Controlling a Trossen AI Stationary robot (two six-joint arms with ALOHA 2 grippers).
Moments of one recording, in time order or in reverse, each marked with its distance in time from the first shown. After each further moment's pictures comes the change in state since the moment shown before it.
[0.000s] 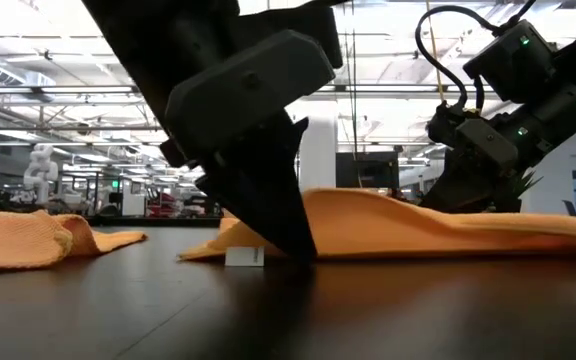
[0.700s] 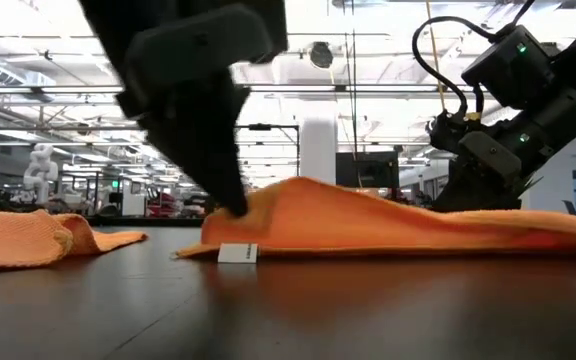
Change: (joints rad) left arm -0.015 -0.099 -0.002 -0.257 -0.024 -0.193; right arm -0.011 0.000 0.000 -0.061 0.005 -0.008
